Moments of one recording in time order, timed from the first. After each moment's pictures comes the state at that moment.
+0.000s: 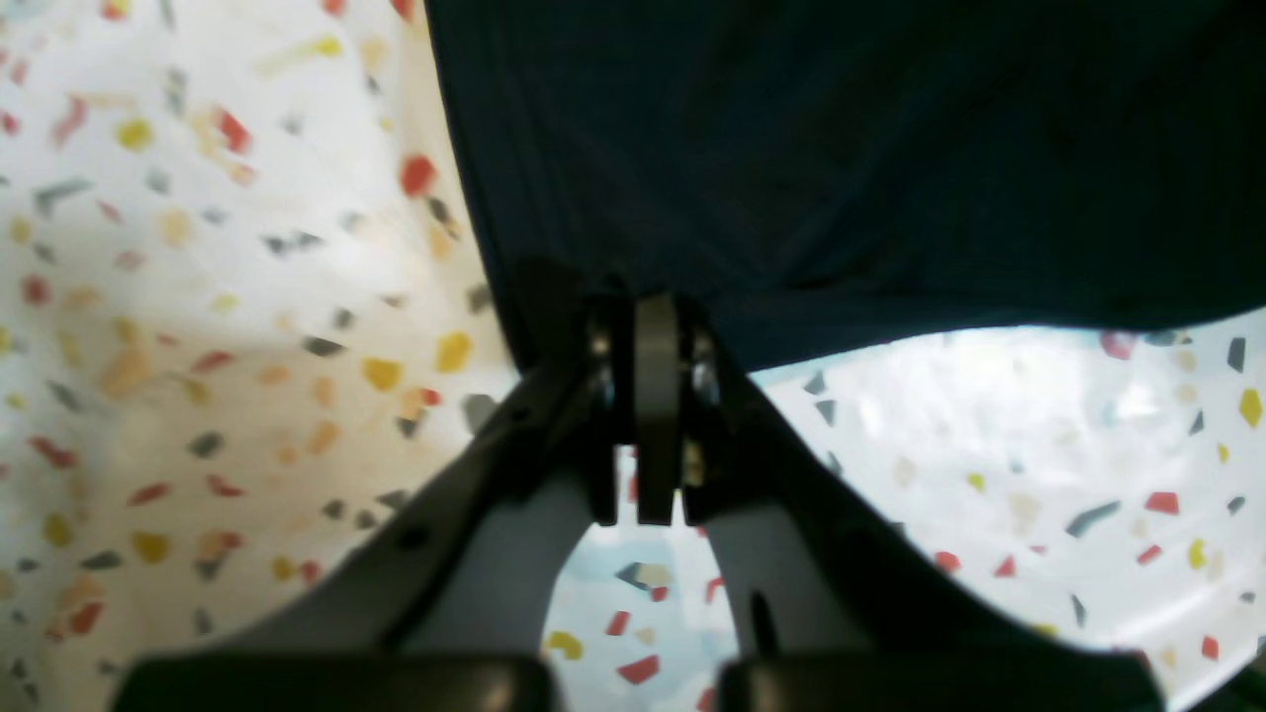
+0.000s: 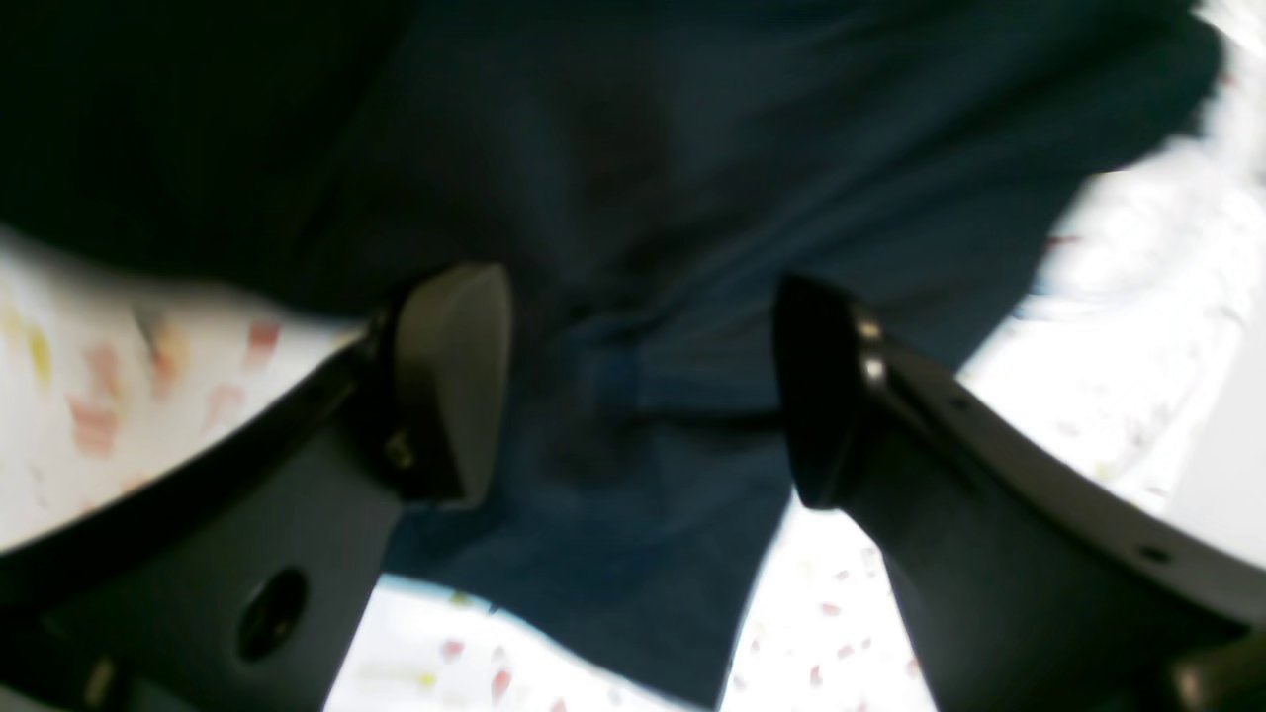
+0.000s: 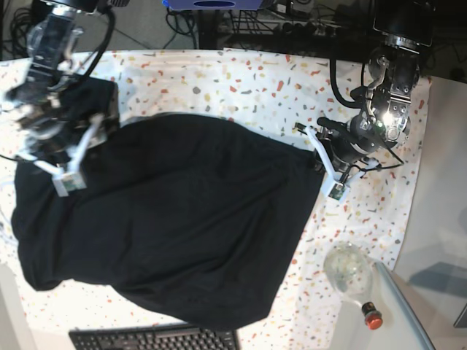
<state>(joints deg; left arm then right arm) 6.1 -21.0 5.8 90.2 -16.6 -16.6 44.8 -10.2 -4.9 26.0 105.9 -14.1 40.8 -49.1</state>
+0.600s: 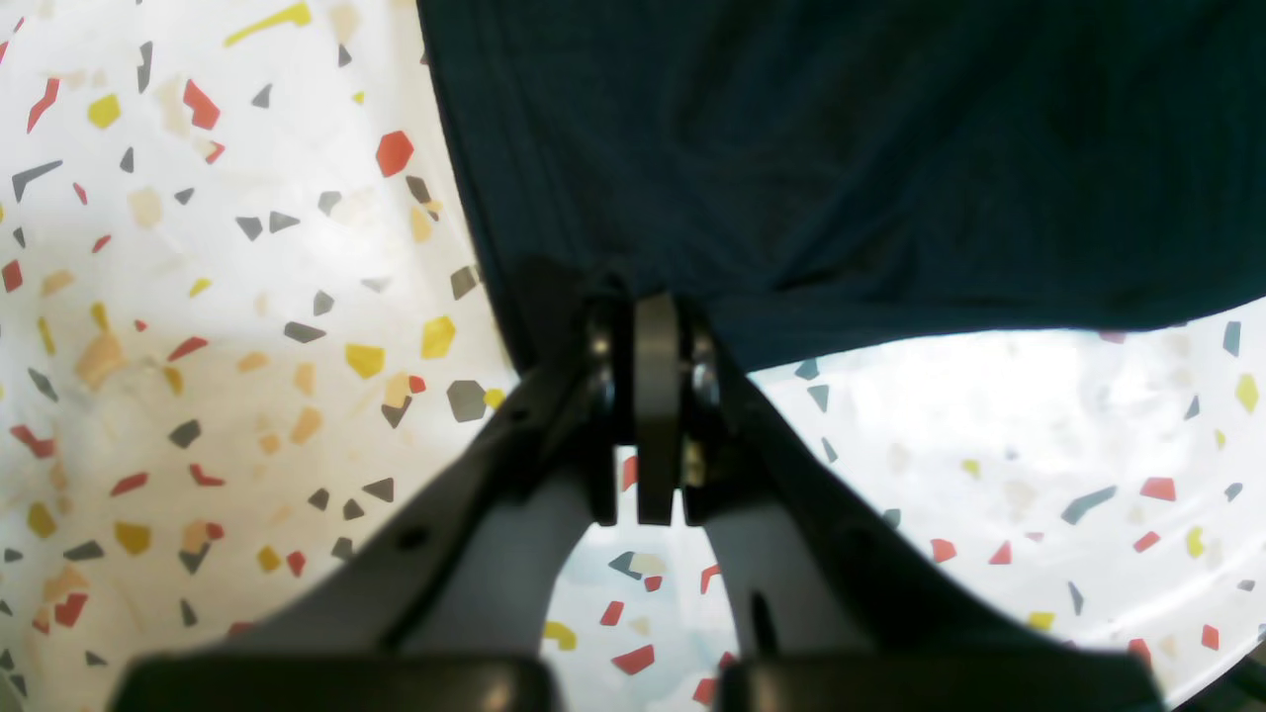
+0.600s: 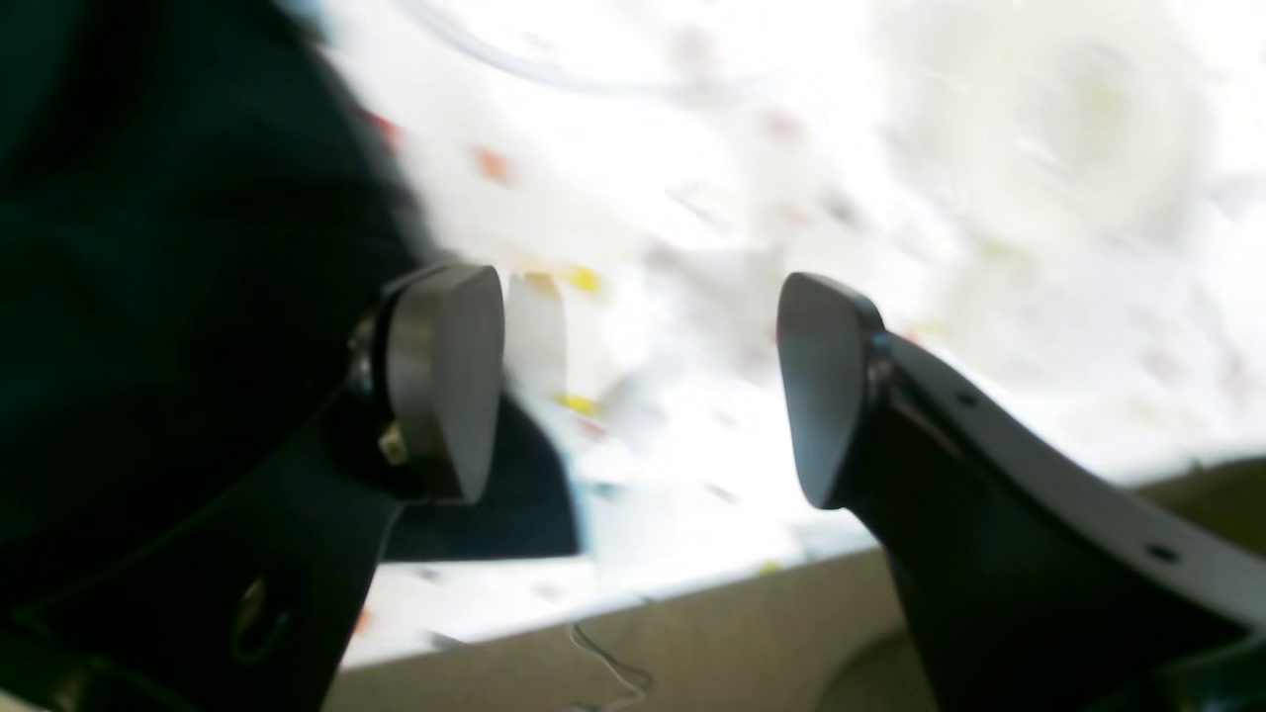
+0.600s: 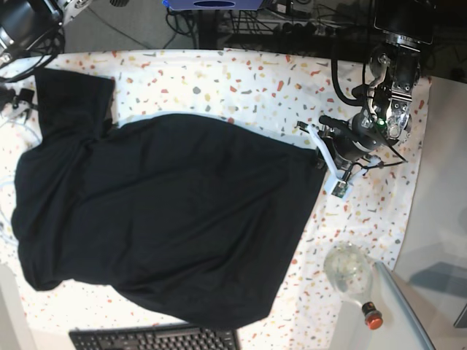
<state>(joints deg) 6.8 -21.1 5.1 90.2 -16.6 -16.6 44.5 0.3 3.6 57.2 79.0 -8.1 40.2 -55.5</state>
